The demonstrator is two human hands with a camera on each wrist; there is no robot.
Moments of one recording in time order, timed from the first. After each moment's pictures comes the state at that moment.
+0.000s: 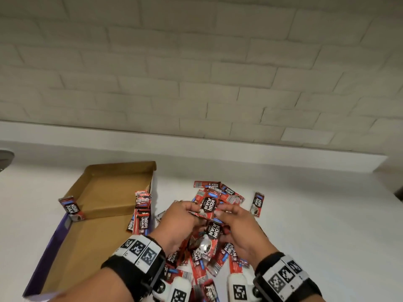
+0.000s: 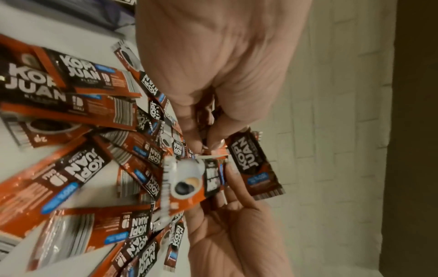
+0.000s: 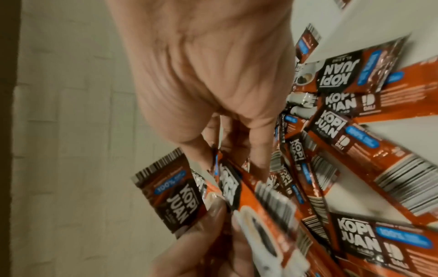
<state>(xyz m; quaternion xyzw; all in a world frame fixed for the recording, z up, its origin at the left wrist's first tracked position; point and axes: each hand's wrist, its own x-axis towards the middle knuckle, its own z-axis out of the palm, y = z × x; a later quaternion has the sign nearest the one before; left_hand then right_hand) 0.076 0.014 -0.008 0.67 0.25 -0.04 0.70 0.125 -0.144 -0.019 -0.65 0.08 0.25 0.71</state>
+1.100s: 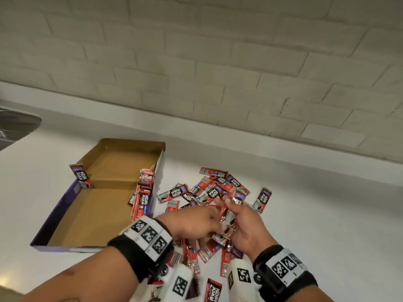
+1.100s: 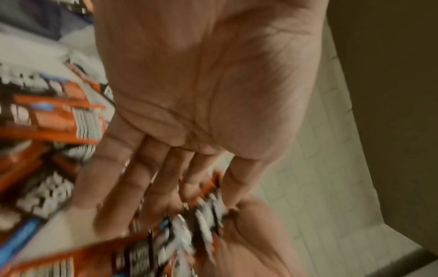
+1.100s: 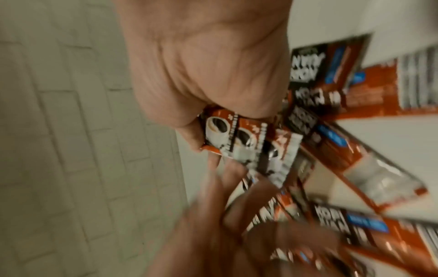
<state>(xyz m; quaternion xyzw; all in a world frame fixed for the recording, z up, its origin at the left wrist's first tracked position) 0.076 -0.021 0.007 0.83 0.10 -0.30 0.47 0.146 -0.161 -0.036 -0.50 0.15 0.35 0.78</state>
